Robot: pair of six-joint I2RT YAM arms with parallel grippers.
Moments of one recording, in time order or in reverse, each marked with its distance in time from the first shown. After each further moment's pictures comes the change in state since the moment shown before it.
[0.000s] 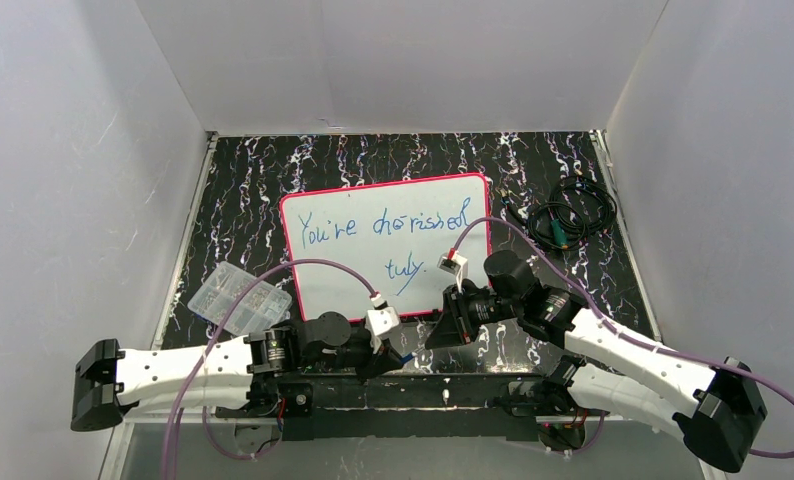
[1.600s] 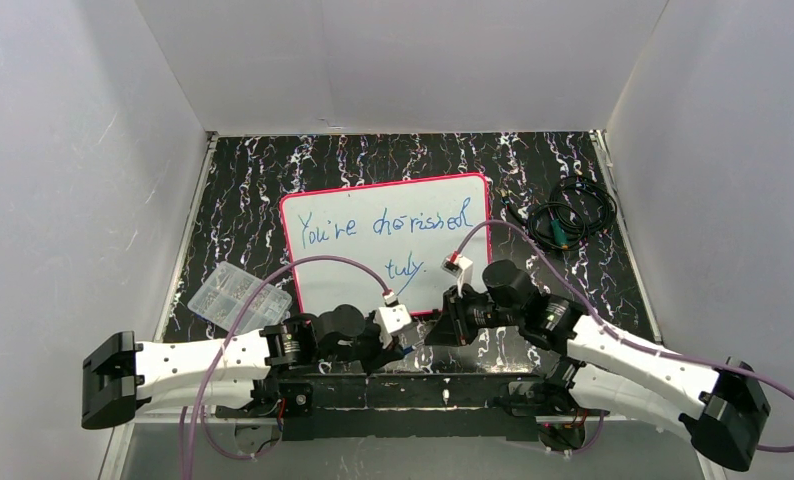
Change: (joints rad) left arm 0.049 0.142 0.033 0.002 -0.017 0.116; right arm 0.057 -0.008 -0.056 0.053 0.185 0.014
